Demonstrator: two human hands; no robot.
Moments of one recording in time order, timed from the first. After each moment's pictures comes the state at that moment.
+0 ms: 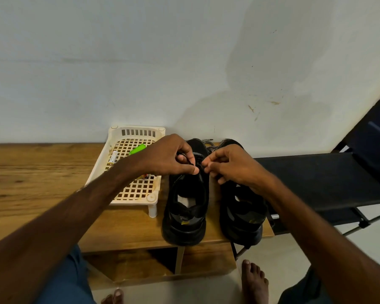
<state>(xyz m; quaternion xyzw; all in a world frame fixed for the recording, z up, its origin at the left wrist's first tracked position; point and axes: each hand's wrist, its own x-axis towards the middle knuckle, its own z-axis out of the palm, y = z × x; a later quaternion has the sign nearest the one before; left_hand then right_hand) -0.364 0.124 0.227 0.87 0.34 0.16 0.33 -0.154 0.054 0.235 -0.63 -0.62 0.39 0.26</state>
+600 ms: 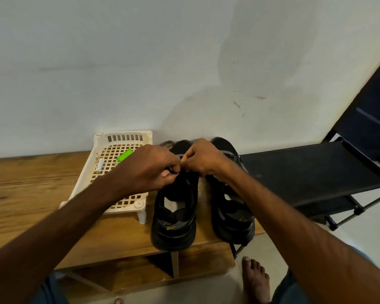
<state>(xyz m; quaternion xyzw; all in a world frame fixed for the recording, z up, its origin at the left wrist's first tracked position) -0.369 0.095 0.236 0.95 0.22 0.20 0.06 -0.181 0.084 0.233 -0.66 -0.61 0.37 0.23</state>
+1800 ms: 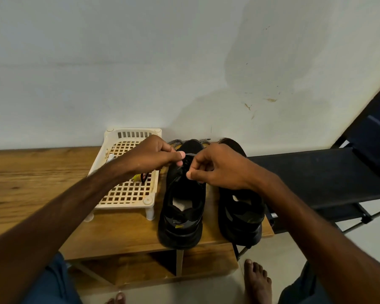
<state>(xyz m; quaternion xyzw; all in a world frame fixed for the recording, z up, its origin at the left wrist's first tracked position) -0.380 0.119 0.228 0.76 0.45 0.21 0.42 -0.164 0.053 0.246 -0.52 -0.79 0.28 0.17</state>
